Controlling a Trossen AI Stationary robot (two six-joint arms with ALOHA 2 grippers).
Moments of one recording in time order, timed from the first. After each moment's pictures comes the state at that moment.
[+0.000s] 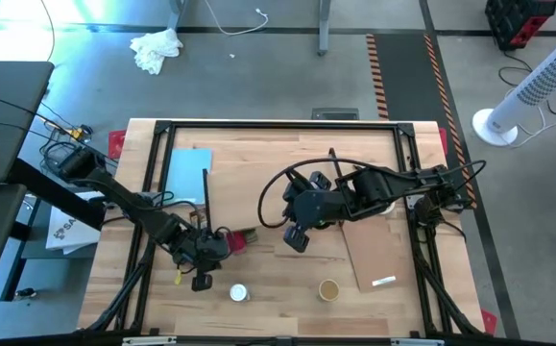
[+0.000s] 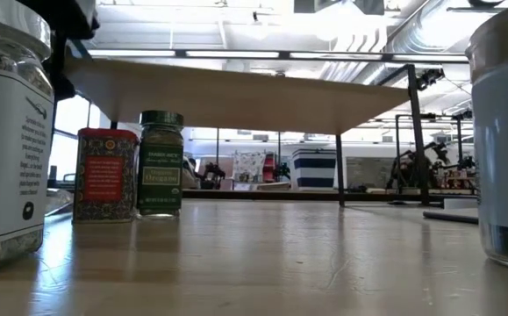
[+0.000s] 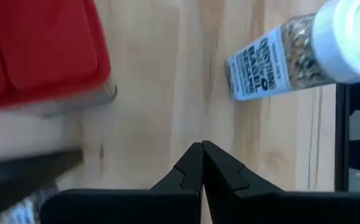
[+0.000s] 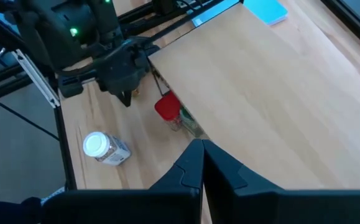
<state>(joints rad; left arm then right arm) -0.59 1.36 0.79 -0.49 -0.06 -0.69 0.31 1.93 2.32 -1.29 0.33 0.63</state>
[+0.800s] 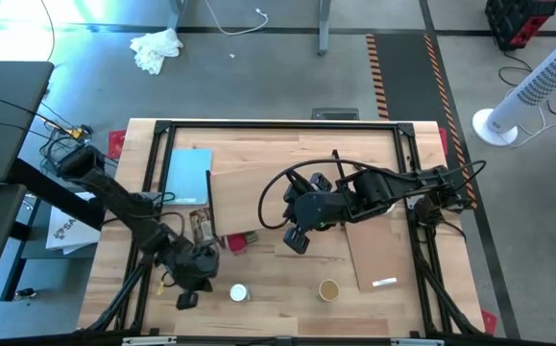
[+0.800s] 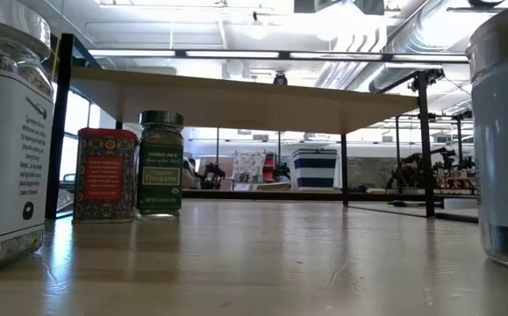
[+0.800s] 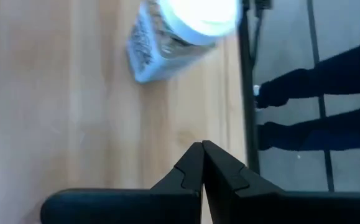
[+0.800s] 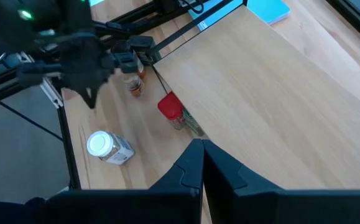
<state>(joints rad) -0.76 1.33 0.78 -0.34 -0.01 -0.81 0.31 1.93 2.32 -1.29 0.33 0.65</state>
